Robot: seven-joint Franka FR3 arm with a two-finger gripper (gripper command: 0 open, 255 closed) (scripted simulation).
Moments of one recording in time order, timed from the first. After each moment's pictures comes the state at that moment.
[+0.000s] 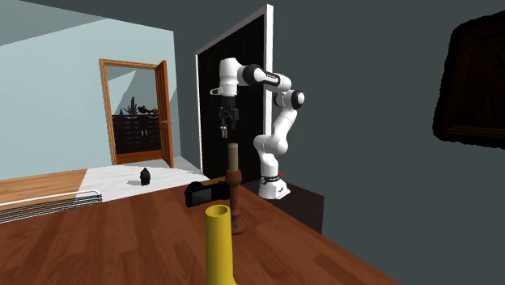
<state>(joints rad) -0.01 -0.76 0.03 -2.27 -0.03 1.51 0.00</state>
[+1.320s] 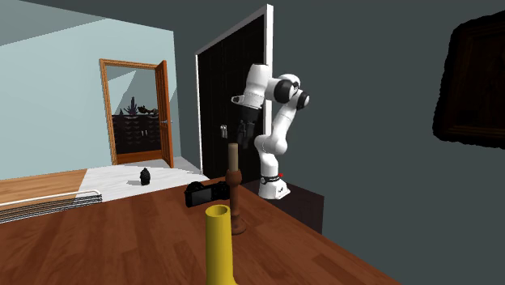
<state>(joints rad) -0.09 -0.63 0.56 -2.29 0.13 1.90 0.78</state>
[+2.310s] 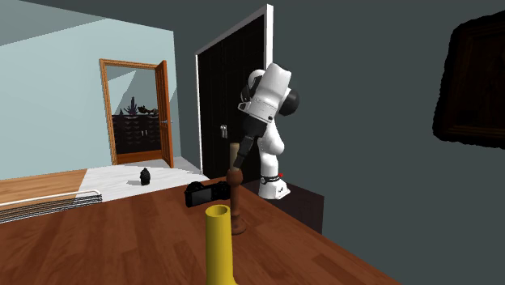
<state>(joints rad) -0.36 0.22 1.25 -1.75 -0.66 1.84 1.79</state>
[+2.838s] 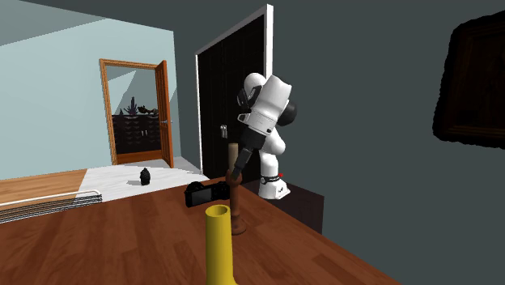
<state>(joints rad) -0.28 0.30 1.18 -1.77 -0.78 1.87 1.91</state>
